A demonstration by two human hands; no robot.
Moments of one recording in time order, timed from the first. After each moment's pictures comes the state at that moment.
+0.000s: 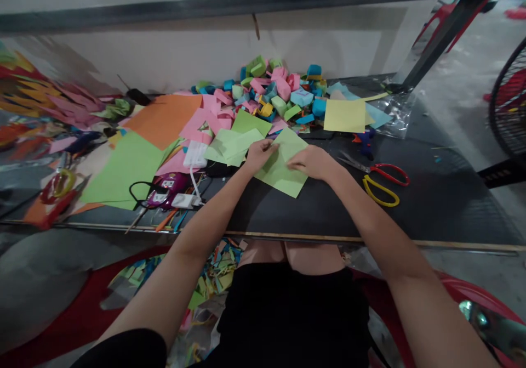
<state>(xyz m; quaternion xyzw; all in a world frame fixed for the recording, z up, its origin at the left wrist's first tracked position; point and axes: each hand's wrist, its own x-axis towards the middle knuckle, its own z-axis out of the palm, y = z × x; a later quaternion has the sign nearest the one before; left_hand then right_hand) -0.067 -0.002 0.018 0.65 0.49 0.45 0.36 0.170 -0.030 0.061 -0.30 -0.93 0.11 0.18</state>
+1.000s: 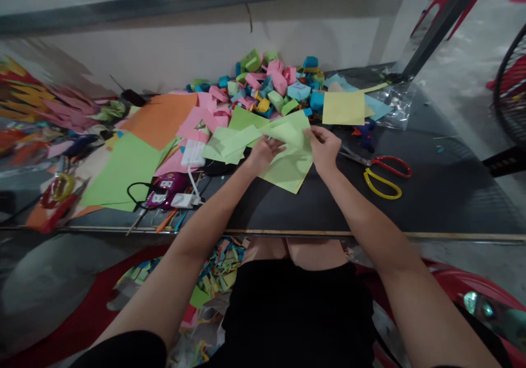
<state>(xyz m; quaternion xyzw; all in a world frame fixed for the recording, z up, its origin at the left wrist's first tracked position) -0.041 -0.022 0.028 0.46 0.36 0.53 0.61 0.150 -0.019 0.022 -0.48 -0.48 0.29 0.68</state>
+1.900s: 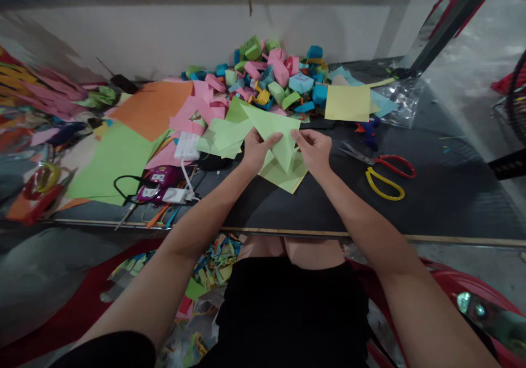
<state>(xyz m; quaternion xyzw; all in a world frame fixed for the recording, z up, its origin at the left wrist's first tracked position) -0.037 -0.028 0.024 0.47 0.40 0.61 0.50 0.129 -0.046 0.043 -0.47 -0.54 0.32 0.62</state>
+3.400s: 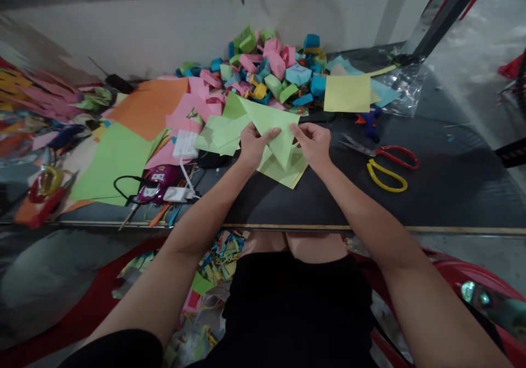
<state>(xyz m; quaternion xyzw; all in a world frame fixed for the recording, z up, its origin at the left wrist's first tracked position) -0.036 -0.032 0.033 0.41 0.38 0.63 0.53 0.131 -0.045 0.042 -0.47 -0.56 0.33 0.60</state>
